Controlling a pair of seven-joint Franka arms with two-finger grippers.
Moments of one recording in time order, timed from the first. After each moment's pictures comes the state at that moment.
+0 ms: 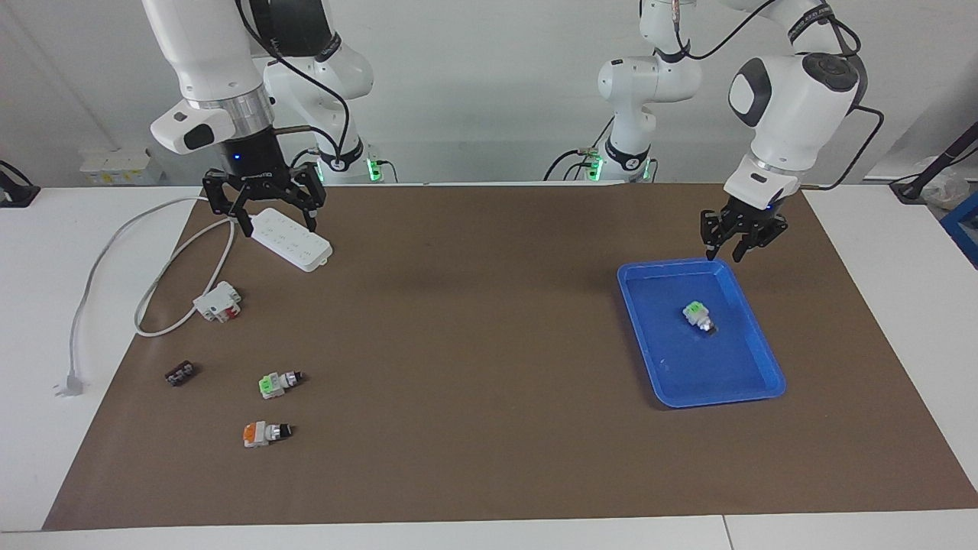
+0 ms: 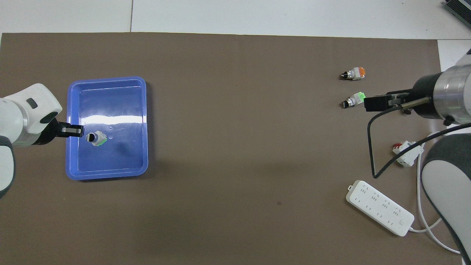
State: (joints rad) left arm -0.05 -0.12 -0.01 -2.01 -0.02 2.00 0.11; right arm 0.12 -0.06 -0.01 -1.71 0.00 1.85 0.13
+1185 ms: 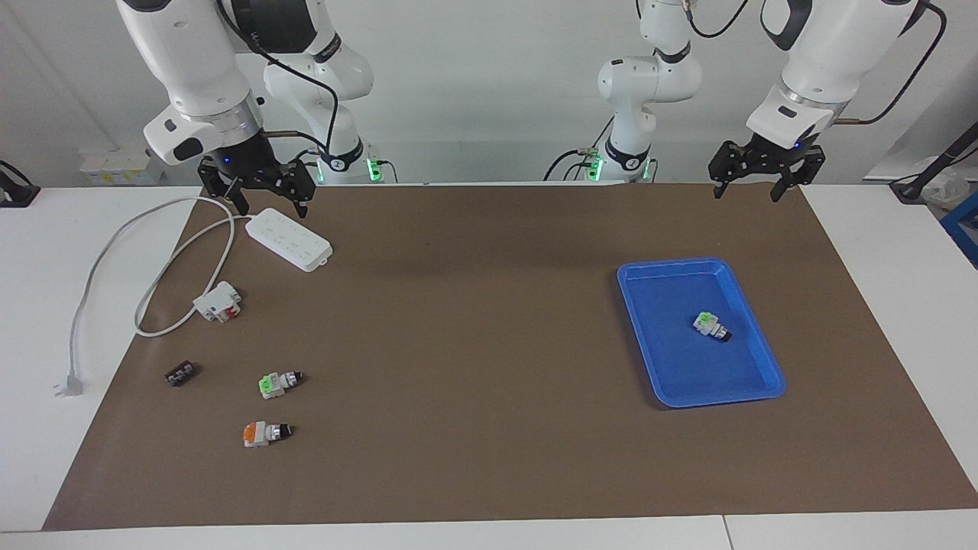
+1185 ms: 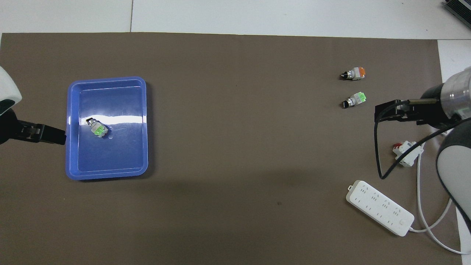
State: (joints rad) left arm -0.05 -0.10 -0.04 -1.70 0.03 1.57 0.11; right arm 0.10 -0.04 -0.02 -1.66 0.00 1.60 0.17
